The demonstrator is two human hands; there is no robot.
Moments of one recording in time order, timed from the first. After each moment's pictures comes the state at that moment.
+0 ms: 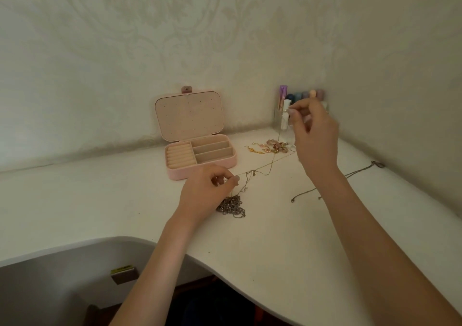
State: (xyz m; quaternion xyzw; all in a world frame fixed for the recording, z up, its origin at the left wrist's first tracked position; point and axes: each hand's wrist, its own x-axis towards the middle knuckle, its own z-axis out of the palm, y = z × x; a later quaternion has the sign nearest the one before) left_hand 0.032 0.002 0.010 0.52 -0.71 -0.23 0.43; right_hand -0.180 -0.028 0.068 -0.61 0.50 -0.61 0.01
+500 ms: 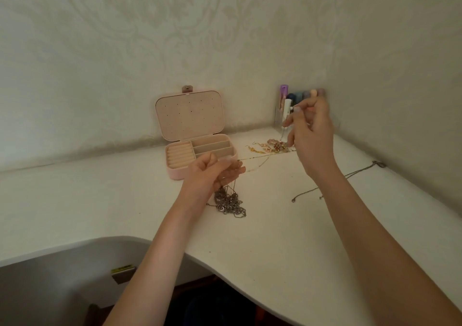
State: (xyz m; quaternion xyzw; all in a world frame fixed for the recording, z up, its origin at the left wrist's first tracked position) left_hand 0.024 0.005 0.033 0.35 -0.48 -0.58 0.55; right_hand -0.168 -0.015 0.078 -0.55 0.45 -0.67 0.22
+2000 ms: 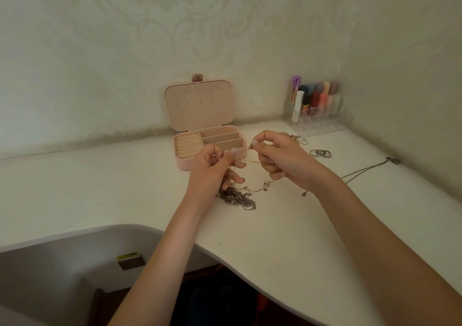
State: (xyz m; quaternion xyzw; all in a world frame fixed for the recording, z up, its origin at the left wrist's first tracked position) left_hand 0.029 0.007 0.024 0.41 -0.51 -0.50 0.57; right_hand -0.137 -0.009 0.057 -0.61 0.47 -0.37 0.52
